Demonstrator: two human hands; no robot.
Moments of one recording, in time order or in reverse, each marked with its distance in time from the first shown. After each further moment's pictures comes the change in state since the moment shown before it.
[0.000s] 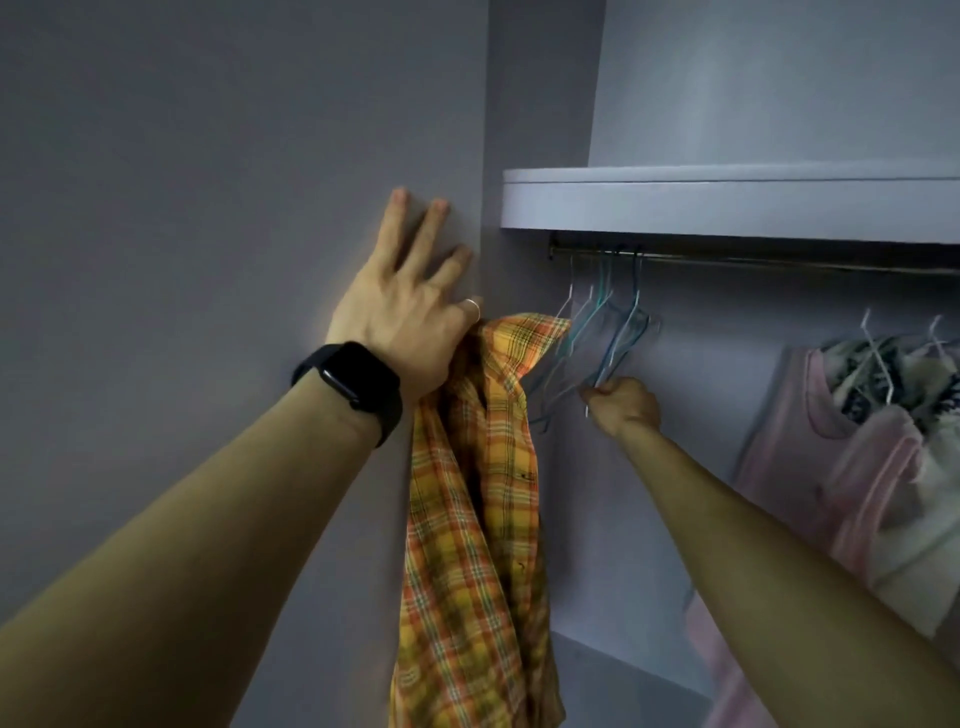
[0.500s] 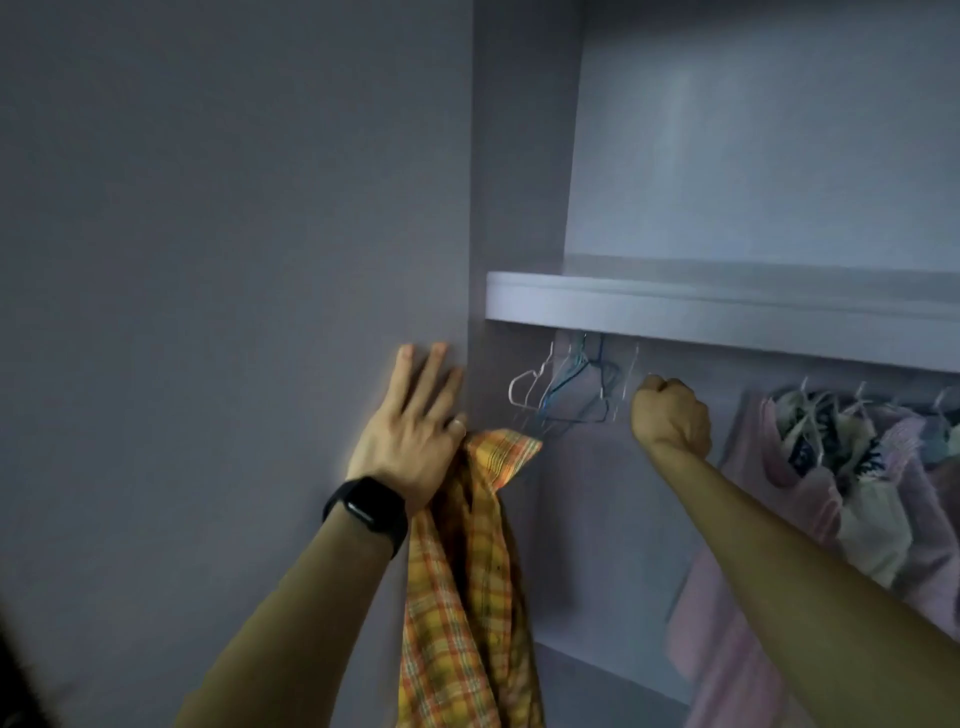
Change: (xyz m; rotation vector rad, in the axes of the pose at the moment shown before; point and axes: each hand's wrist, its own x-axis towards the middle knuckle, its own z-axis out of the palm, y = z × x) left_hand -0.003 0.006 -0.004 -0.033 -0.249 0.117; right_hand -0.030 -0.061 -0.110 -0.028 0.366 0.153
